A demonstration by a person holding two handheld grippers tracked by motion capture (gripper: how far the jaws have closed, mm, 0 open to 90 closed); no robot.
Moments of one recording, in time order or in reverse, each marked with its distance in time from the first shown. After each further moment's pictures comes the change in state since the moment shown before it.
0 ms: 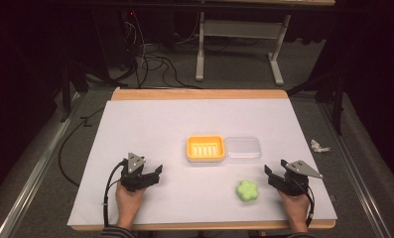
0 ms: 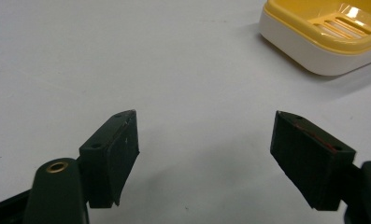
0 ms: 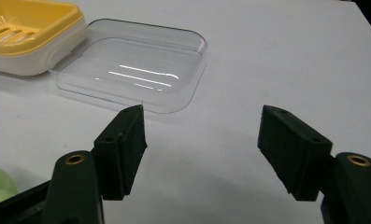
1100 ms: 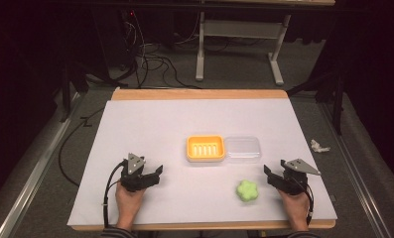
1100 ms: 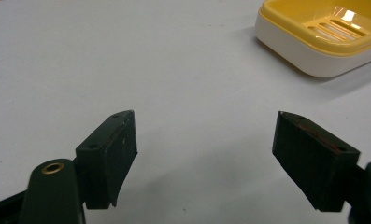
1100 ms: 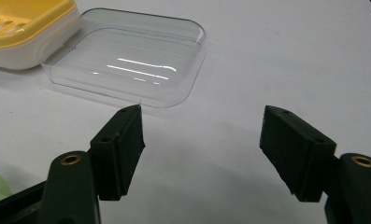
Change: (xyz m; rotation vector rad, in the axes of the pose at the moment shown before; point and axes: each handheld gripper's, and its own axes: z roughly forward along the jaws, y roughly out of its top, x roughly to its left) left arm 0.000 0.000 -0.003 -0.011 -0.022 0.006; right arm -0.002 0.003 0.005 0.047 0.002 0.009
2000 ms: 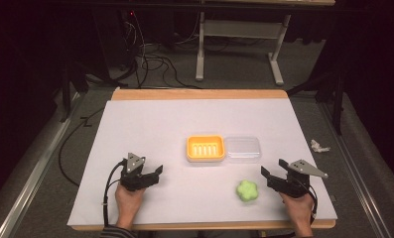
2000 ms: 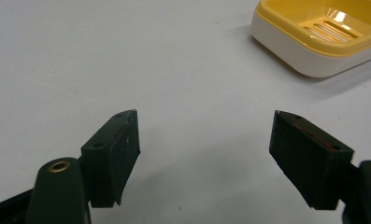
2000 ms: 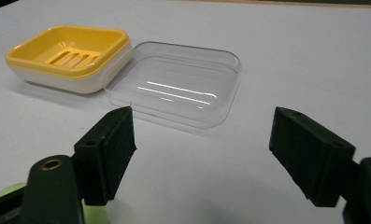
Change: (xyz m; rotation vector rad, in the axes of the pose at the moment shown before) left arm 0.001 0.001 0.001 0.024 -0.005 -0.040; right arm 0.008 0.009 -0.020 -0.074 0.123 0.016
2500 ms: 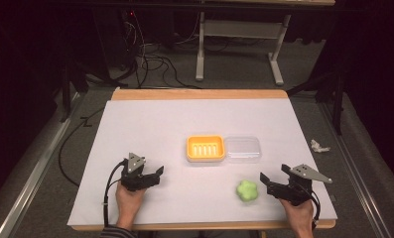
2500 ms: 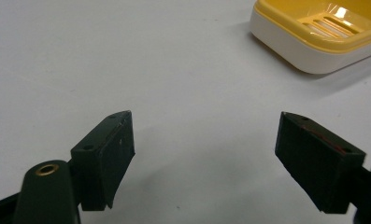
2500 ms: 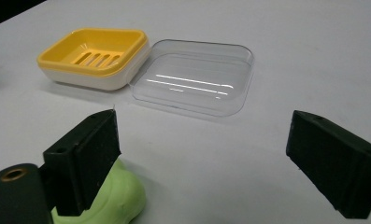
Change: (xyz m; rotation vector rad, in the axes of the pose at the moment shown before) left arm -0.001 -0.001 0.000 0.010 0.002 0.018; right arm 0.013 0.001 -0.019 0.020 0.021 0.050
